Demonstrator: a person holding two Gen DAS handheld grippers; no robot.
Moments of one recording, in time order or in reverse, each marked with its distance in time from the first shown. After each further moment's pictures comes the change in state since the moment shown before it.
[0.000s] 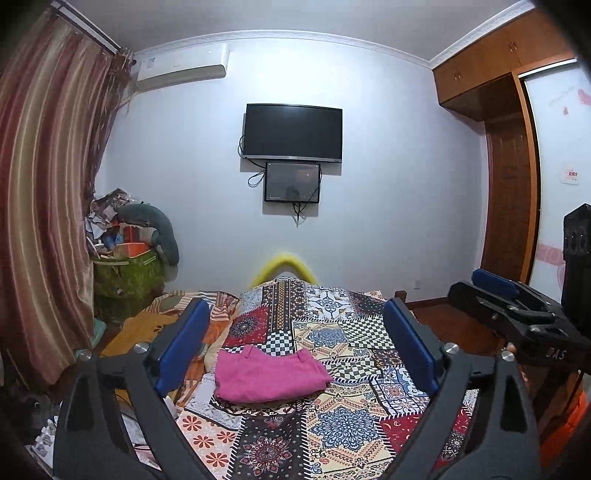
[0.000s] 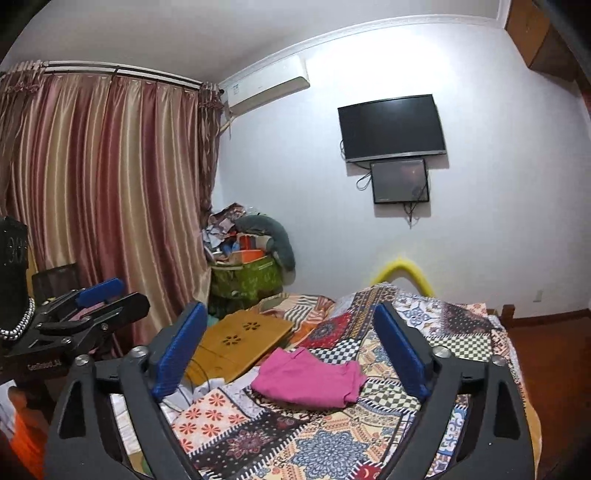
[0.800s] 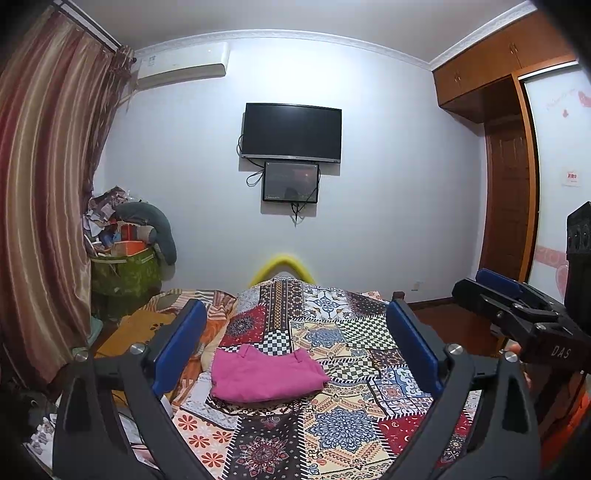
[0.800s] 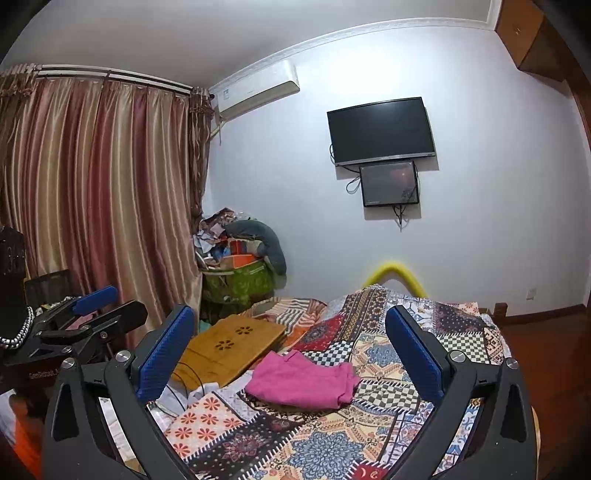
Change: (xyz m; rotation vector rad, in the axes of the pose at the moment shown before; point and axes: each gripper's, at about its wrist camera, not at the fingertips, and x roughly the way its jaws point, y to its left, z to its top) left arm 0.003 0.003 -0.003 -0.013 0.004 -0.014; right arm -0.006 0.001 0.000 0.007 -0.007 -0.026
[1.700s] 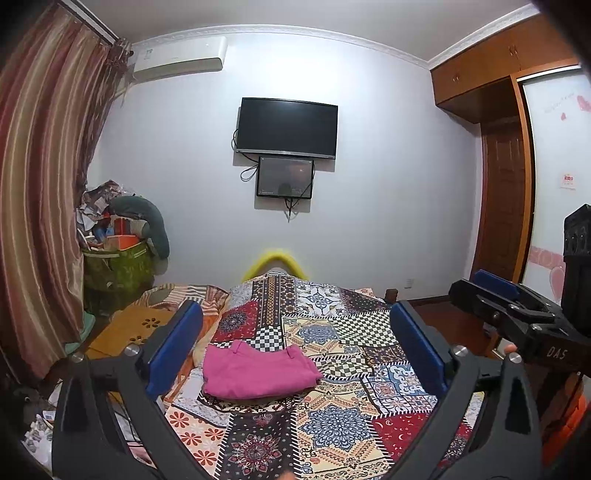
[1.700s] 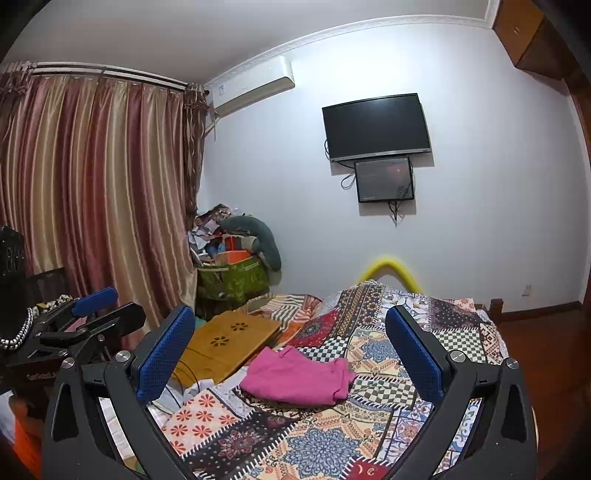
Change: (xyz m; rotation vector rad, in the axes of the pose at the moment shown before) left arm 0.007 0.006 -0.006 -0.014 0.014 -0.031; right arm -0.001 0.002 0.002 0.004 0.016 -0.022
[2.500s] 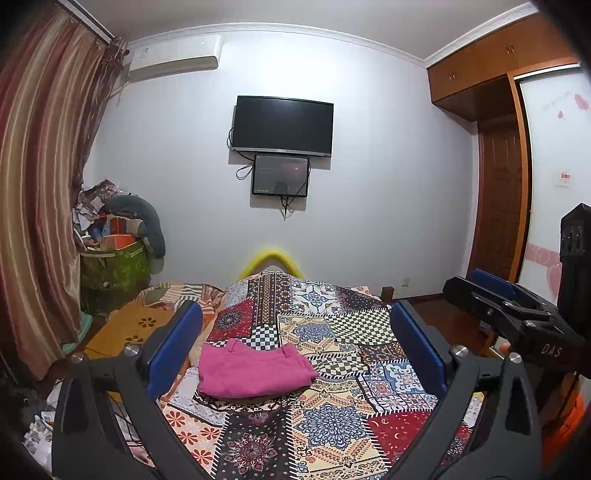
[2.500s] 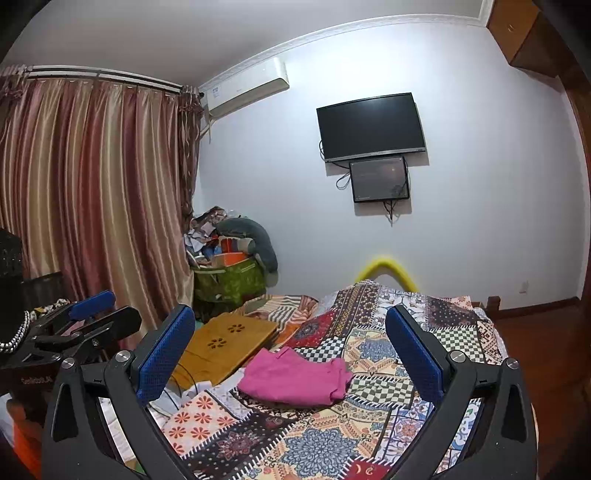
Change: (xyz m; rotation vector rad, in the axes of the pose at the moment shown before) left arm 0.003 0.001 -0.001 0.007 0.010 -0.017; right arm -0.001 -0.007 -0.003 0.018 -0.003 -0.013
